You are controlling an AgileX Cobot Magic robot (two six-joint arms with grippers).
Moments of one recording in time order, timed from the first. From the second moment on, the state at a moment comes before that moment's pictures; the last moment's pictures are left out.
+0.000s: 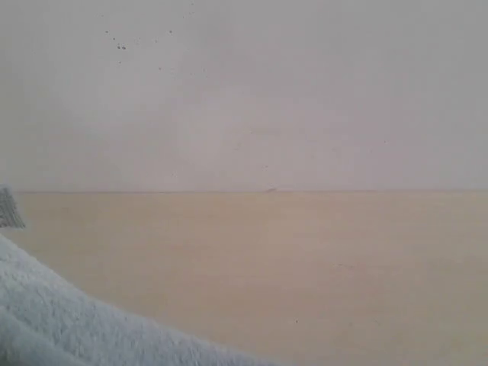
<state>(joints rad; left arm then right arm) -0.72 0.34 -0.41 -1.75 -0.09 1.74 0.40 0.34 -0.90 -0.79 1.22 0.03</state>
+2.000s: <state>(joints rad) -0.72 0.19 -0.92 0.27 1.22 -0.20 0.42 0.30 -0.91 -0.68 1.23 -0.02</state>
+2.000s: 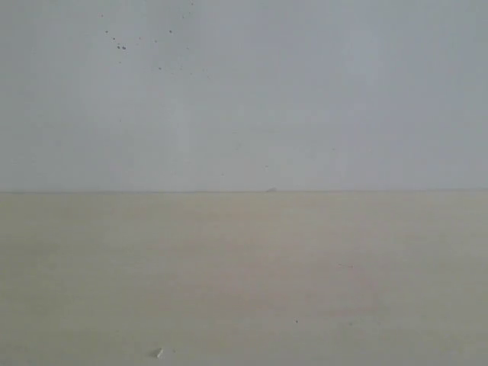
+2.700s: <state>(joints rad) -0.72 0.71 -0.54 0.92 1.03 -0.55 0.45 1.03 -0.75 -1.00 1.00 0.24</state>
